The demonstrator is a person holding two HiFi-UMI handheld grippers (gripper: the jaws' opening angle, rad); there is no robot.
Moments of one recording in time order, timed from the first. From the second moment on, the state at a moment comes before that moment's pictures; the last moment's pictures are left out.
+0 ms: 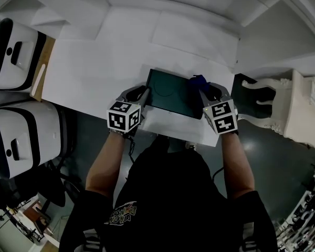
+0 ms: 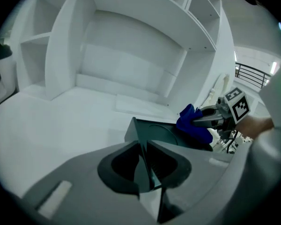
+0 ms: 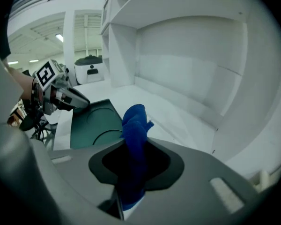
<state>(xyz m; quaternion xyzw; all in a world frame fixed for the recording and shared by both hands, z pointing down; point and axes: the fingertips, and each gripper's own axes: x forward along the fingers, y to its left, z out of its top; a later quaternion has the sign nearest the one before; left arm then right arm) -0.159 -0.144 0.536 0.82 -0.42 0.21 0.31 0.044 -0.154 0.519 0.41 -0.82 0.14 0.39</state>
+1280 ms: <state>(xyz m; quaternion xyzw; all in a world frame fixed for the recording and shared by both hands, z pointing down) -0.158 -0.145 0.538 0.83 -0.41 0.18 0.34 -0.053 -0.186 0.542 0.31 -0.82 0.13 0.46</state>
